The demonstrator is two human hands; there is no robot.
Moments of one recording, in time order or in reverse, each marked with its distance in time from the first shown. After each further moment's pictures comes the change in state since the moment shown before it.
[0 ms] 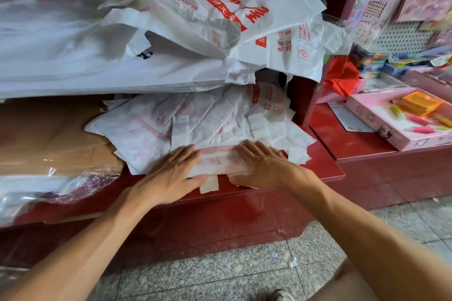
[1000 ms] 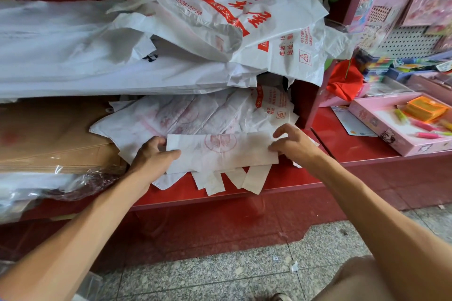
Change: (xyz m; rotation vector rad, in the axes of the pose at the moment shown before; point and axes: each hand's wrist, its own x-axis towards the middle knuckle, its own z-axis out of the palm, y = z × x) left_hand 0.007 -0.023 -0.014 -0.902 0.424 -0.520; right_hand 0.001 0.049 -0.024 0.922 0.365 0.232
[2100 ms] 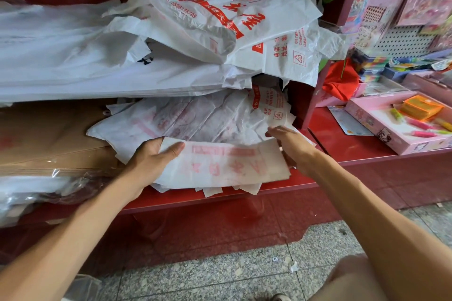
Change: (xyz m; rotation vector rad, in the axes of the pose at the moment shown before) left_hand -0.021 0.011 -0.009 -0.217 -0.178 0.129; right_hand -0.006 -0.012 0.005 0.287 -0.056 0.130
